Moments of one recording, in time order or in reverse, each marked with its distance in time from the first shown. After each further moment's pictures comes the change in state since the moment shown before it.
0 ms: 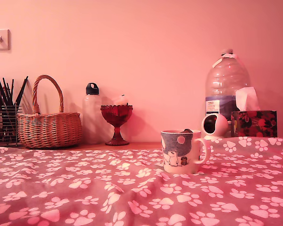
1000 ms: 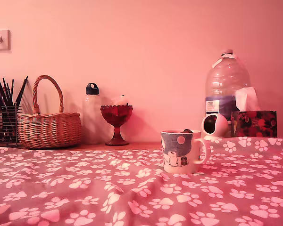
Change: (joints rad) arm 0.000 -0.432 -0.004 -0.364 -0.124 -0.048
